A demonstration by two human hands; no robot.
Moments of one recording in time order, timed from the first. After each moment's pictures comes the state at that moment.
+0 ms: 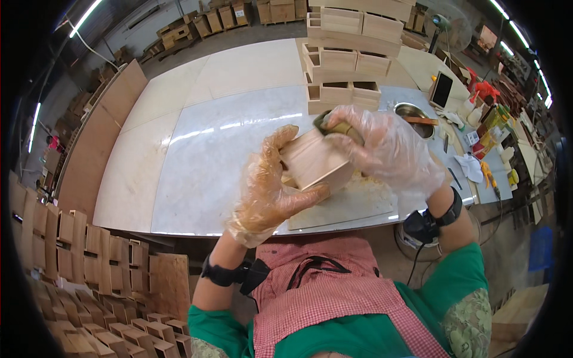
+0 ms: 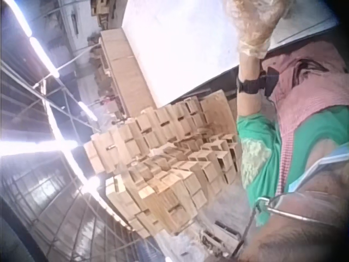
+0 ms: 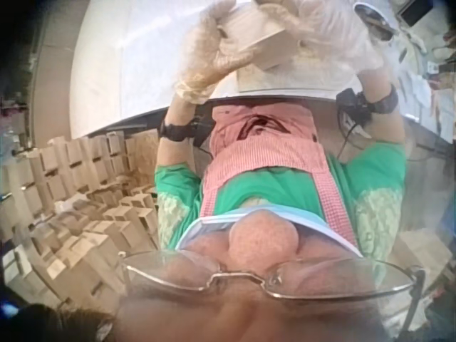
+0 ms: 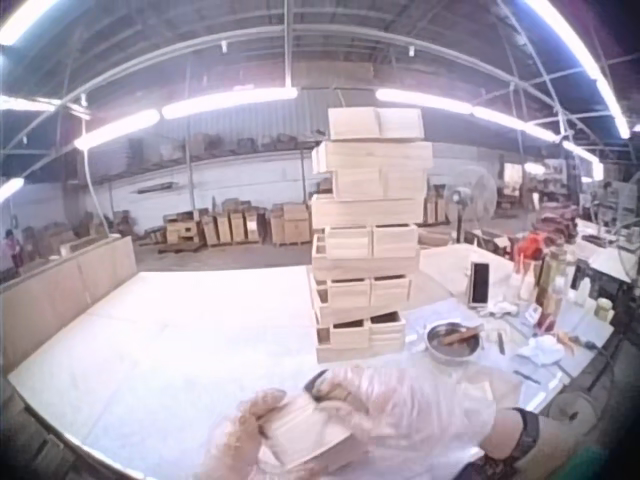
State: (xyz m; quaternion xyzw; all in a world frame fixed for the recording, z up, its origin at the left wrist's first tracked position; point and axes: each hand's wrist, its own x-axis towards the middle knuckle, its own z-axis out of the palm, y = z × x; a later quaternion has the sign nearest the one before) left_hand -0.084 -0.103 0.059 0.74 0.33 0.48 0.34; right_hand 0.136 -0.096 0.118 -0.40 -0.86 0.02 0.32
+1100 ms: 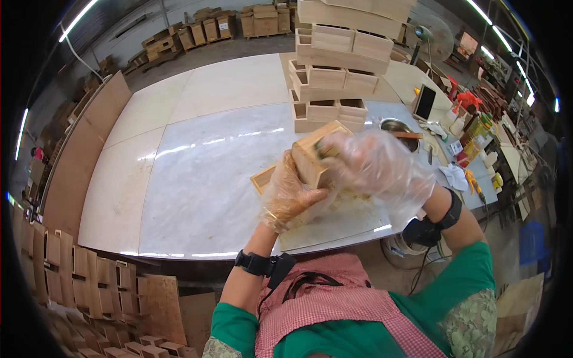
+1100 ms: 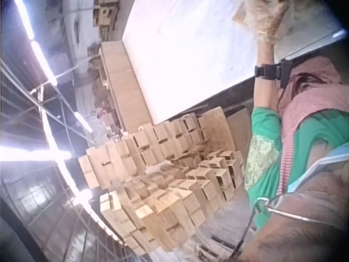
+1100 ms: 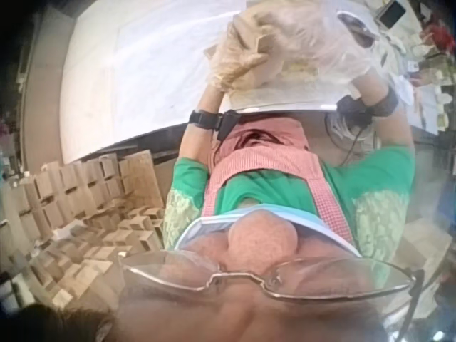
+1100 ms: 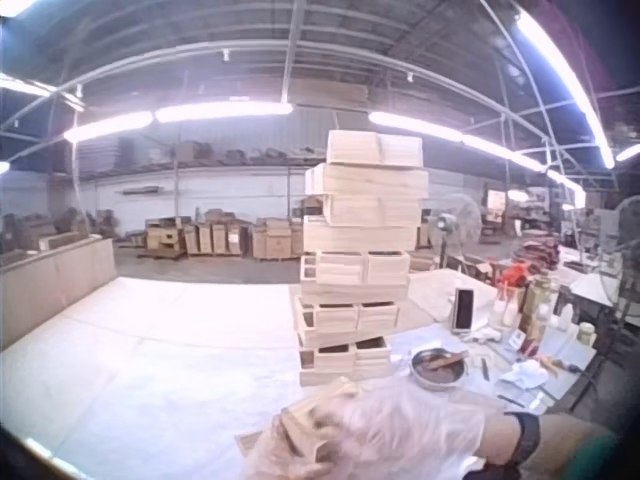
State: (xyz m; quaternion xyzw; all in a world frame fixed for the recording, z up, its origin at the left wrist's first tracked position) left_hand -0.046 -0.038 -0.007 0.72 0.35 0.47 0.37; right_hand 0.137 -0.077 0.124 -0.44 -0.89 -0.03 0.14
